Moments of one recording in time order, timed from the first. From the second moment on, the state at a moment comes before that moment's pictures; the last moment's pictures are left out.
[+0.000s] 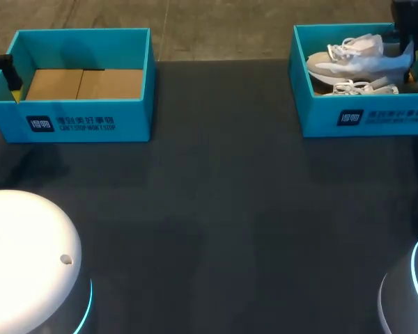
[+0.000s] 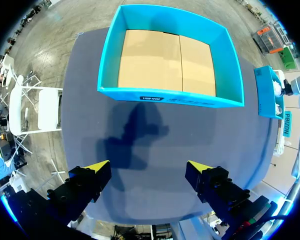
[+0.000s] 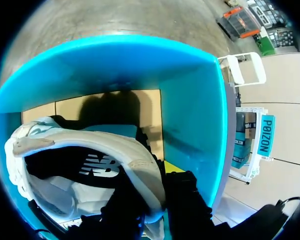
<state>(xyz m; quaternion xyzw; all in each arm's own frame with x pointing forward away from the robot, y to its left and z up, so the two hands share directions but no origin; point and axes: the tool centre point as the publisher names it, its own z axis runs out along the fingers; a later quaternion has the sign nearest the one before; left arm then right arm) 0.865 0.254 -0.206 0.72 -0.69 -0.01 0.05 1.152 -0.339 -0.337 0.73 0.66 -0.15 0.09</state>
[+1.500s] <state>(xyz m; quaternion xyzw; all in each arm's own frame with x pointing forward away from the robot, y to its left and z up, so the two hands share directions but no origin) 0.865 0.254 -0.206 0.72 -0.69 -0.01 0.05 1.153 -0.330 -0.369 0.73 0.67 -0.14 0.07</state>
